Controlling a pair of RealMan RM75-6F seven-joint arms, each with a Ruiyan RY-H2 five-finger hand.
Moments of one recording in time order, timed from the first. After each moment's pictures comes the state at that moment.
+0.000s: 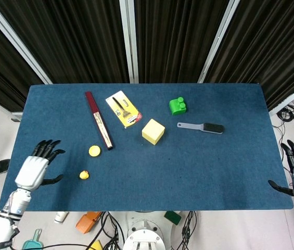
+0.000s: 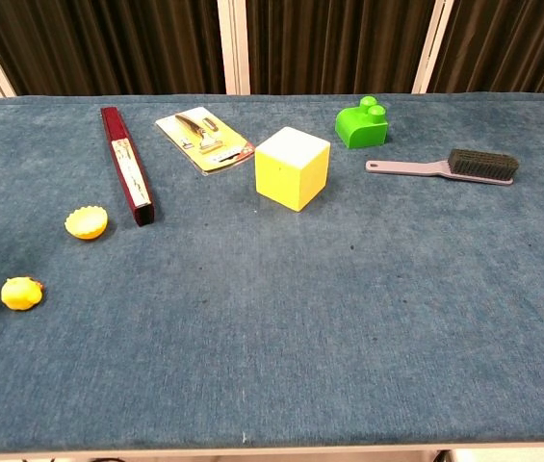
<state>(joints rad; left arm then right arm) -0.23 -1.25 -0.02 -1.60 1.57 1.31 0.04 0.04 -1.06 0.06 -1.59 -1.53 1.54 0.07</state>
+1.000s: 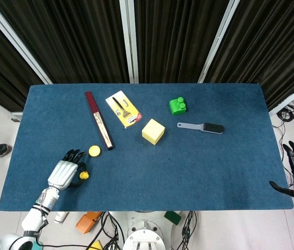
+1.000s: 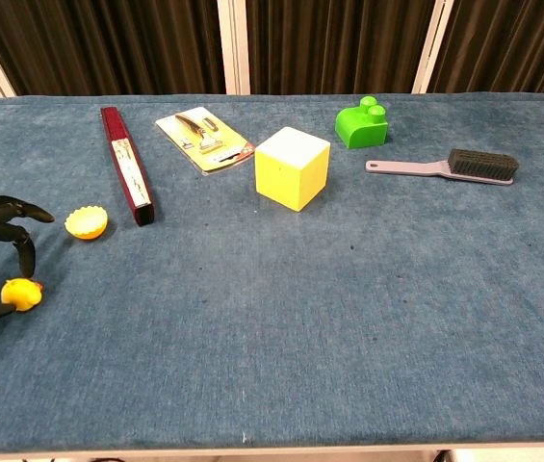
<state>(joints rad) -0.32 -1.48 0.01 -1.46 1.46 1.13 0.19 0.03 -1.06 0.06 -1.59 -1.52 1.53 0.08</state>
